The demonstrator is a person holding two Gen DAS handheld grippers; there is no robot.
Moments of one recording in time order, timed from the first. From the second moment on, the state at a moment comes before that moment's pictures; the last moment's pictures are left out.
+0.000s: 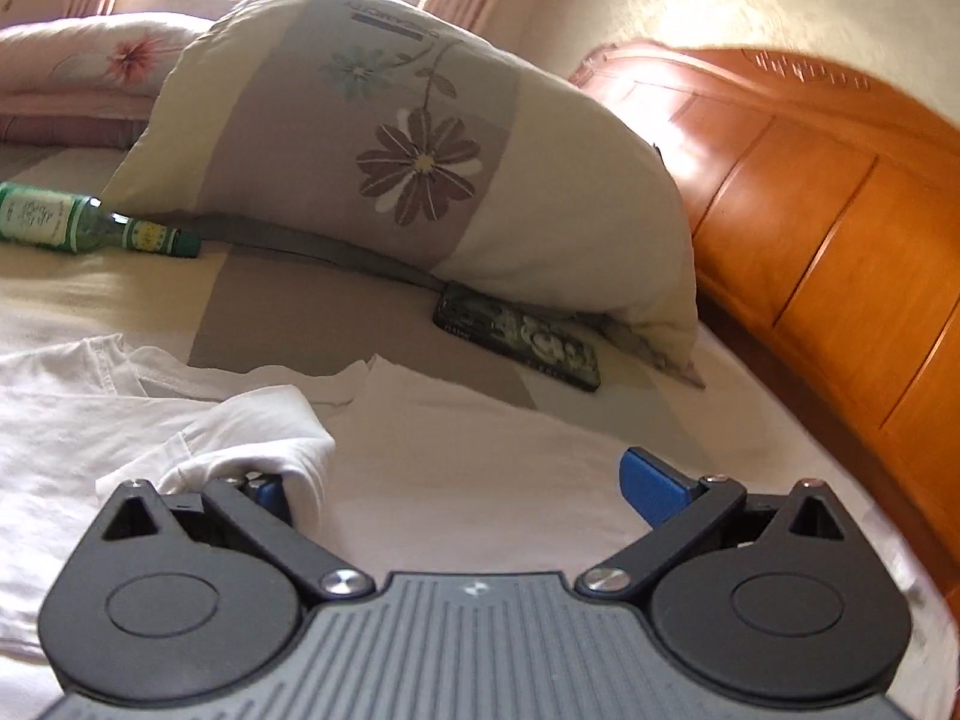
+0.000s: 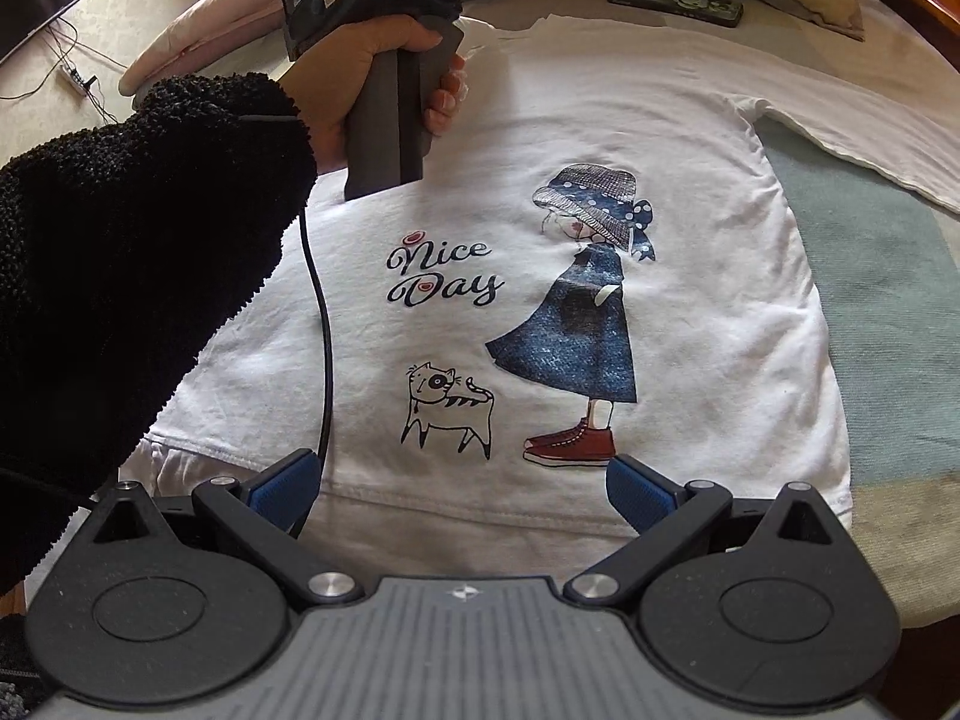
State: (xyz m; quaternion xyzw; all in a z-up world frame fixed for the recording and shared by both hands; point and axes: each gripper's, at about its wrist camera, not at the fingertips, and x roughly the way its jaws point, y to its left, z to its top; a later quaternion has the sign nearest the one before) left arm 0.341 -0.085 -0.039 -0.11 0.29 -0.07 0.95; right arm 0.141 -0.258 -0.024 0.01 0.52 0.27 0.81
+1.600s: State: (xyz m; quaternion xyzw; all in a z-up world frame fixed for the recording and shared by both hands) left arm 0.352 -0.007 -0.019 -0.23 0.38 -0.20 0.88; right arm 0.150 -0.270 -0.033 0.08 0.51 0.25 0.82
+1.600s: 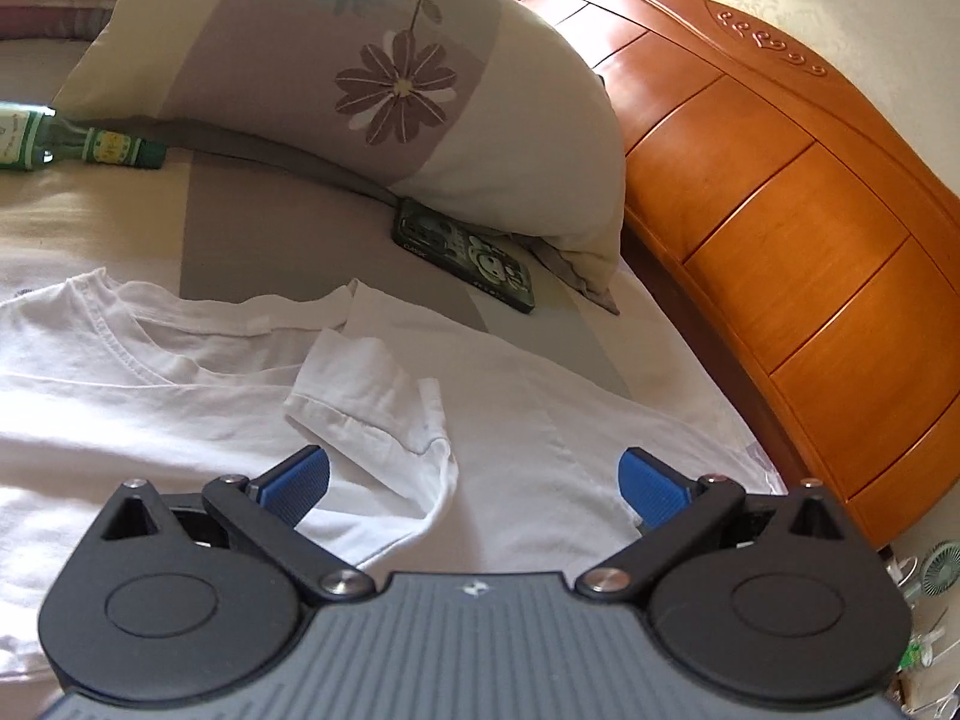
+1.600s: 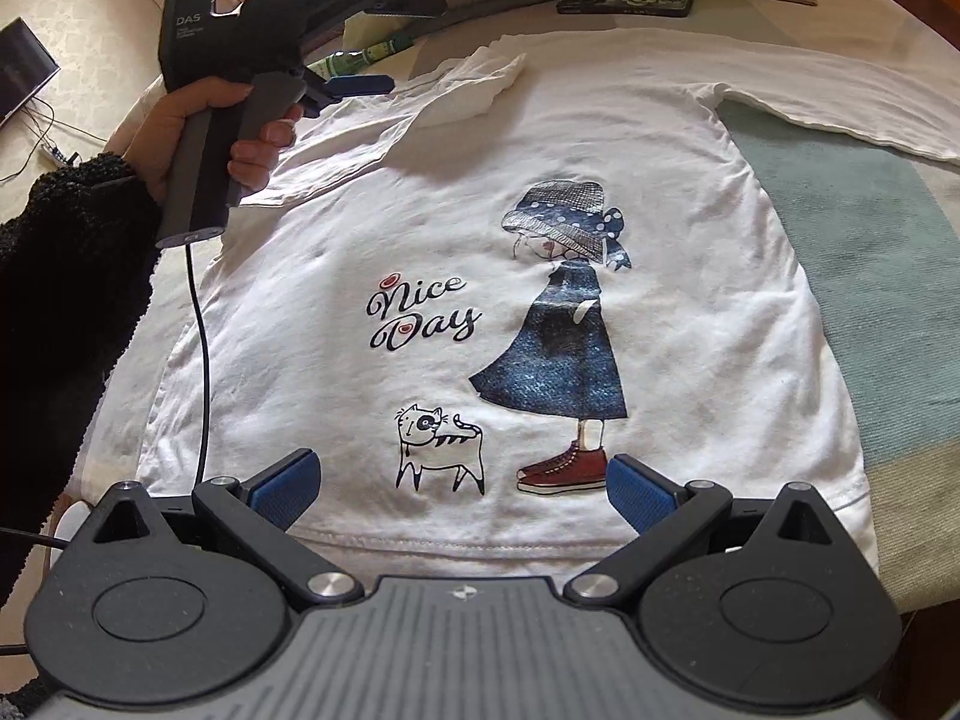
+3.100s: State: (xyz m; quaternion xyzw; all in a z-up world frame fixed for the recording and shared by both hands) left arm 0.207 0.130 -0.081 -0.26 0.27 0.00 0.93; right arm 0.158 -0.218 -0.049 0.05 0.53 0.25 0.81
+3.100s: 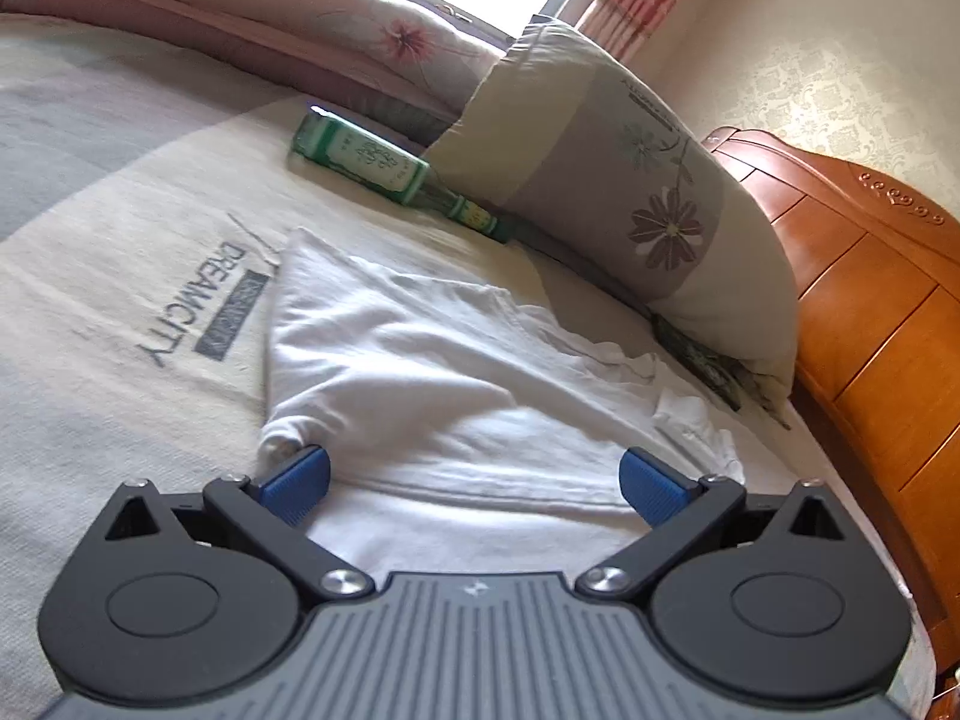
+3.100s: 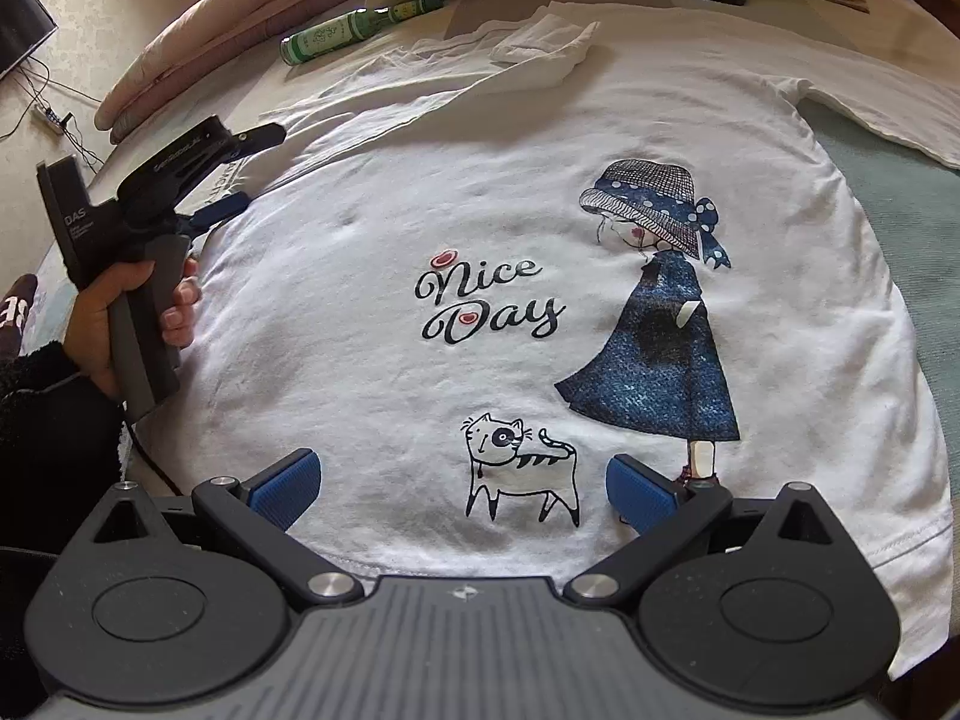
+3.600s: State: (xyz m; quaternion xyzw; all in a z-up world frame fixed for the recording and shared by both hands) left arm 0.264 0.119 -0.040 -0.25 0.28 -0.05 0.93; right arm 0.161 -0.209 -0.046 0.05 0.52 0.26 0.81
